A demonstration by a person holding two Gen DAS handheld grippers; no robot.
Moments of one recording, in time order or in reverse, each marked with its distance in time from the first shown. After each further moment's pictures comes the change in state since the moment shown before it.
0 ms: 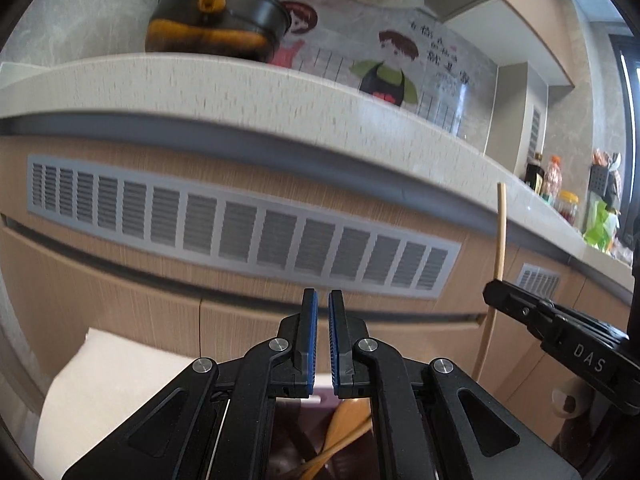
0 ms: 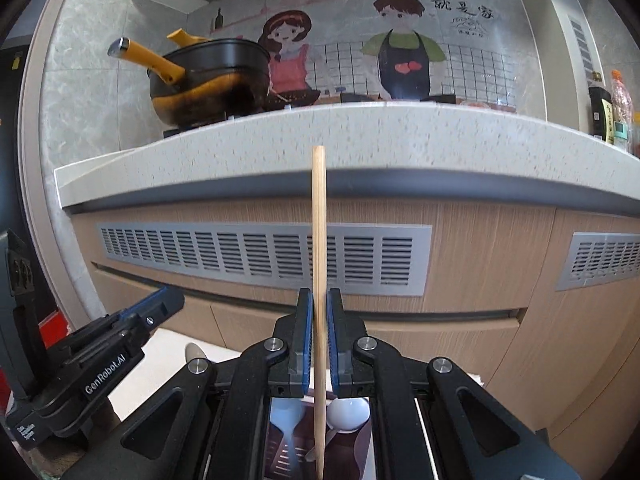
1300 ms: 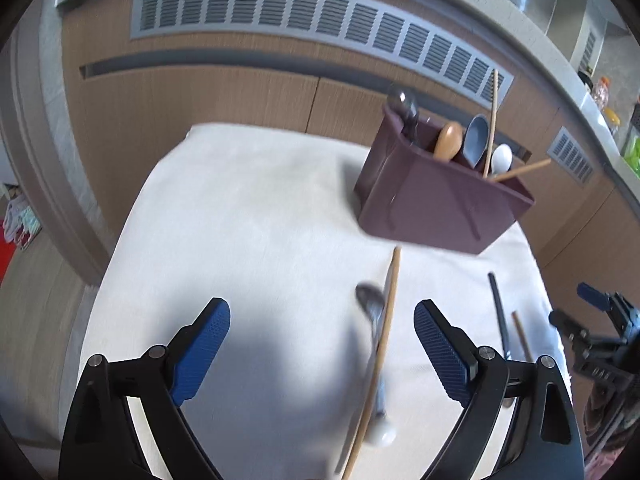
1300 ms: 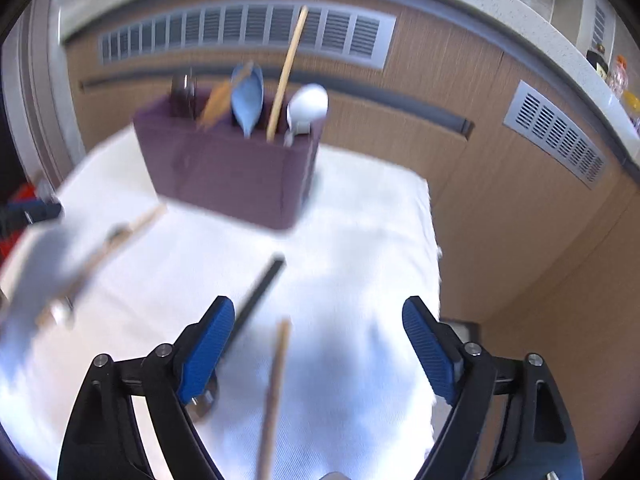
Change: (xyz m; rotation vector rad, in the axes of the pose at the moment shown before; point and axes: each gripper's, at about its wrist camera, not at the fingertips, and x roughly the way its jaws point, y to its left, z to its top) left arm -0.128 0.068 -0.123 -0.078 0.504 0.182; right arm -0.087 -0.005 -0.169 -0.227 0.486 -0.197
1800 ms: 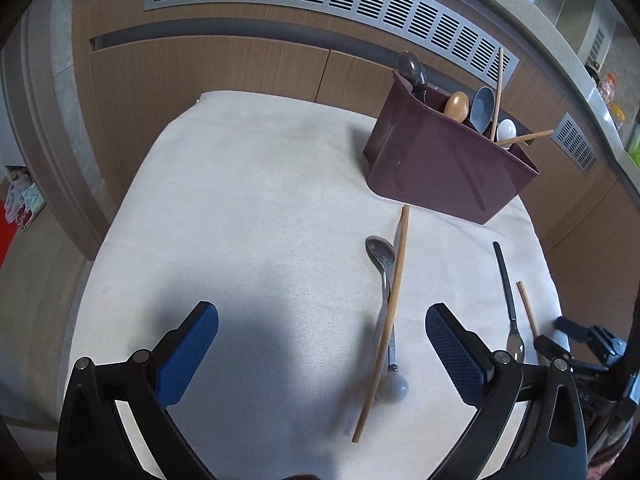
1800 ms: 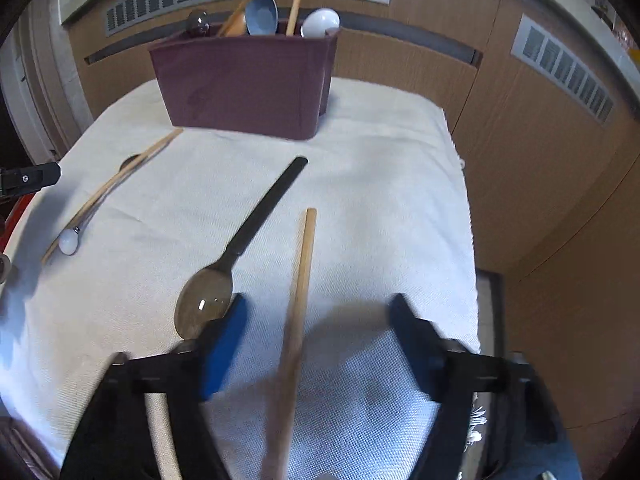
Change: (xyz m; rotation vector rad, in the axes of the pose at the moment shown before) left arm -0.003 0.005 -0.021 -0.021 0.065 -0.003; right arm 0.014 -0.001 -0.047 0.080 0.128 0.131
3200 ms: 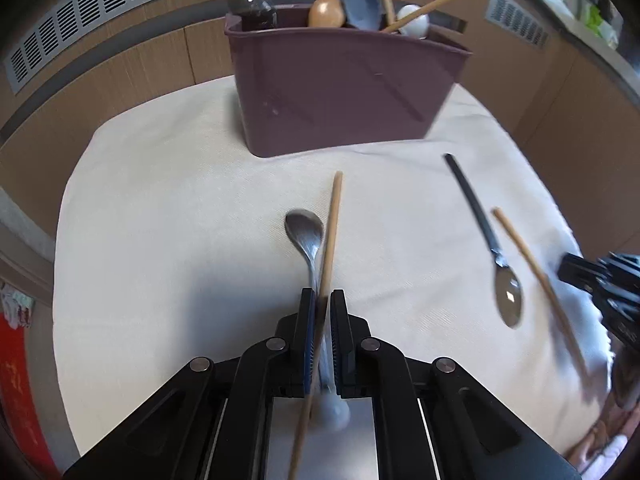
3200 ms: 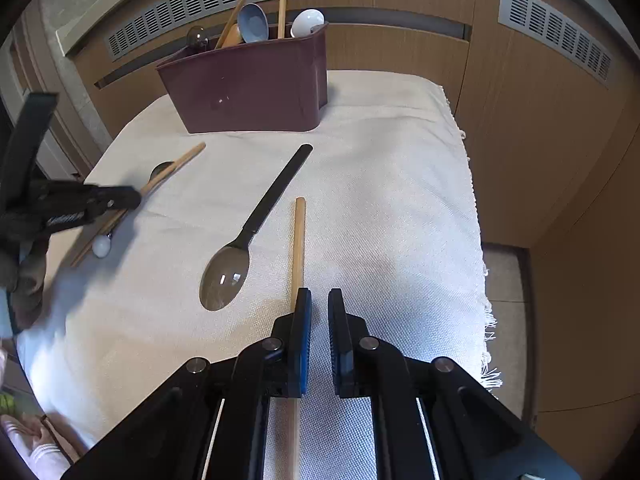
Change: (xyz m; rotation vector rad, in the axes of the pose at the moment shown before) left arm 0.040 -0.083 -0.007 0.379 0.178 -0.042; right arm -0.022 -0.018 -0.018 0.103 -0.011 0.135
